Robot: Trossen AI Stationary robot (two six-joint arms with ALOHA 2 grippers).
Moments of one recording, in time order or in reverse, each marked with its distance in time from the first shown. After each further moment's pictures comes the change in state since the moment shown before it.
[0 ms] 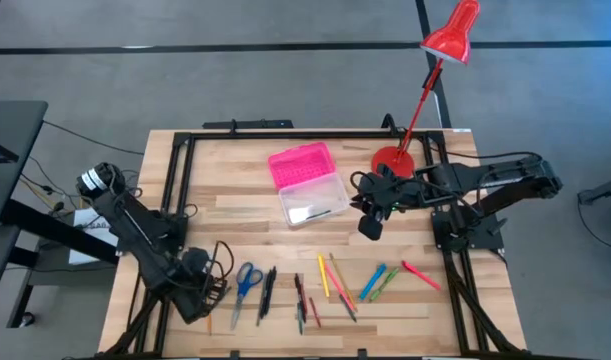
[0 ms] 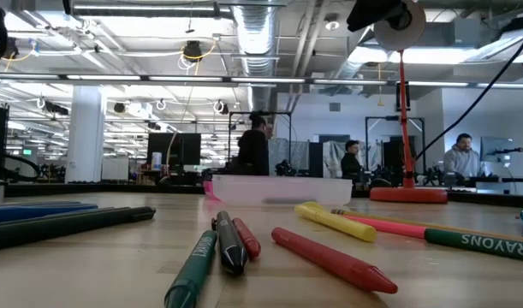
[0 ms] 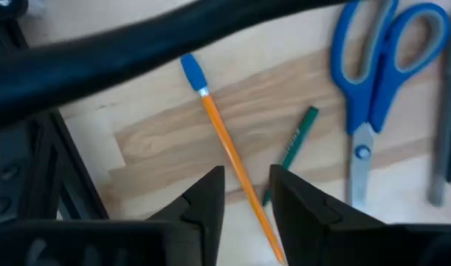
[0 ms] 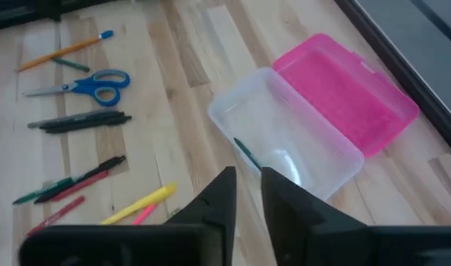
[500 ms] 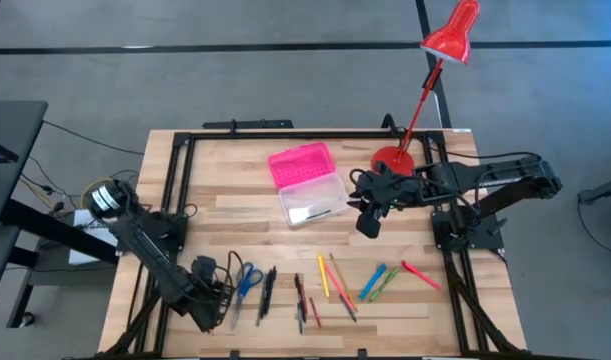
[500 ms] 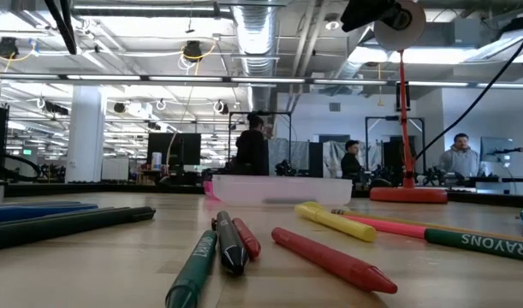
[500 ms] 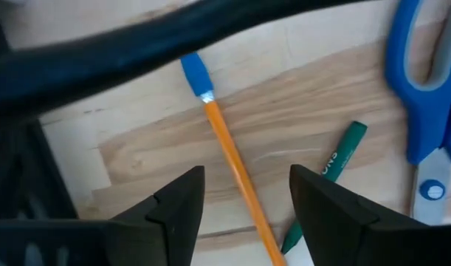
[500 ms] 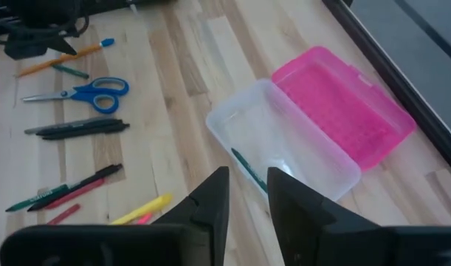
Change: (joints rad) left arm 0.004 0.207 0.000 0.075 0.031 0.001; right arm -0.014 0.001 0.000 0.030 -0.002 -0.045
